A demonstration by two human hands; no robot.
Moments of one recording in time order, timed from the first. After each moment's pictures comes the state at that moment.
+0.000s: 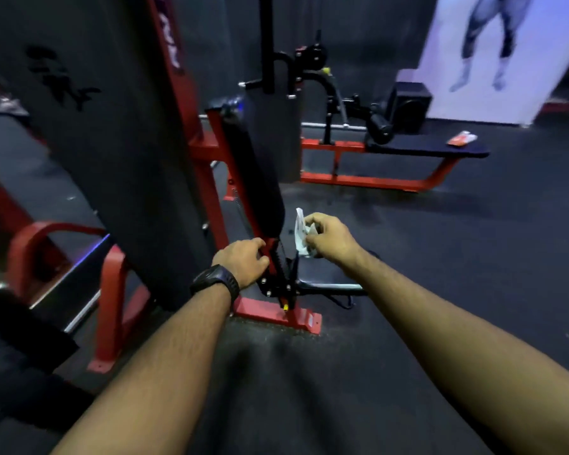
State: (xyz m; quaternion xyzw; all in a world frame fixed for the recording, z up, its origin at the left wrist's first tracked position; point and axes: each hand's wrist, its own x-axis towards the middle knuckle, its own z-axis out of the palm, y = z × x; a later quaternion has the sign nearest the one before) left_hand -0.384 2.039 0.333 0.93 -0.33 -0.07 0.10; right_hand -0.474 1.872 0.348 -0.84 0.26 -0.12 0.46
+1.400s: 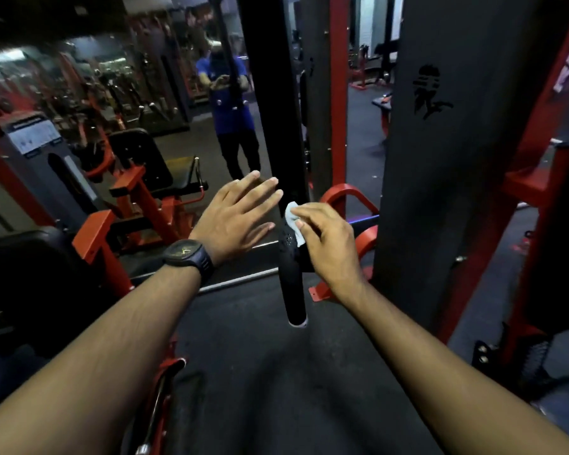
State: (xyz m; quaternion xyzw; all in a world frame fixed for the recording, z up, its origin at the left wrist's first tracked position) left_hand -0.493 2.370 0.451 0.89 -0.16 0.37 -0.22; right_hand -0.444 2.166 0.417 -0.71 -0.36 -0.19 0.58
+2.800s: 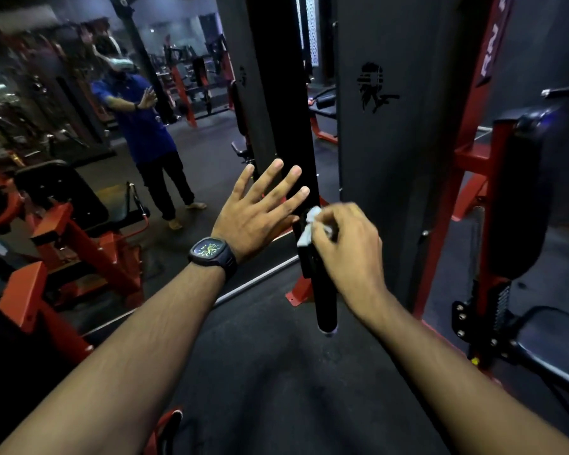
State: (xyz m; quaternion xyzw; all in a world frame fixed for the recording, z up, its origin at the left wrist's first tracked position) left_hand -0.432 2.392 0.450 0.78 -0.30 0.51 -0.21; right_hand -0.493 2.192 0.441 -0.83 -0.14 -0.27 0.48
